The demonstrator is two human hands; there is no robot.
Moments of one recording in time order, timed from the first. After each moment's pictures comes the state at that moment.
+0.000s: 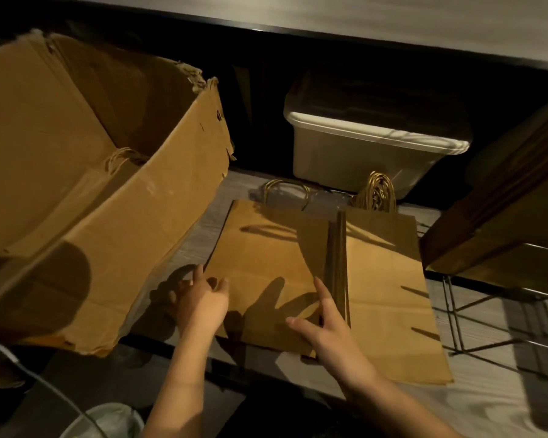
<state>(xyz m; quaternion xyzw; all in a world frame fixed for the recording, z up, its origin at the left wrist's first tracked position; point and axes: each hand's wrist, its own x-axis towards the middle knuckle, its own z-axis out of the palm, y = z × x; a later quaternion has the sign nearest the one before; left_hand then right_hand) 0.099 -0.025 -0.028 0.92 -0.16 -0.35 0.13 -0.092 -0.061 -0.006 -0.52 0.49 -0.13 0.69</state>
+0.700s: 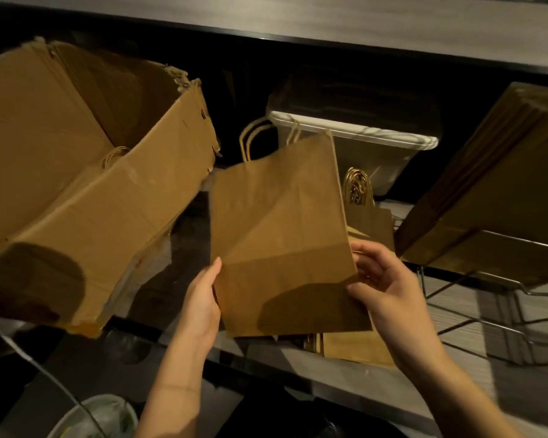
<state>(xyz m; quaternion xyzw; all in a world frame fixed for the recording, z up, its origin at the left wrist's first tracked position) 0.040 -0.012 -0.003 0.60 0.03 -0.49 0.63 -0.170 -0.089 0.064 -0.60 0.44 -0.32 0.59</state>
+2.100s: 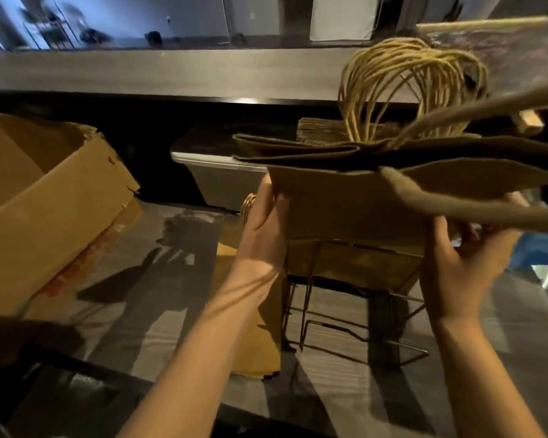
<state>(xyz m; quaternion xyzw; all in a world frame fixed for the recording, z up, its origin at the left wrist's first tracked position) -0.201 -0.147 0.131 0.65 -0.37 -0.32 0.58 -0.376 -0.220 0.082 -0.56 0.41 -0.68 0.25</state>
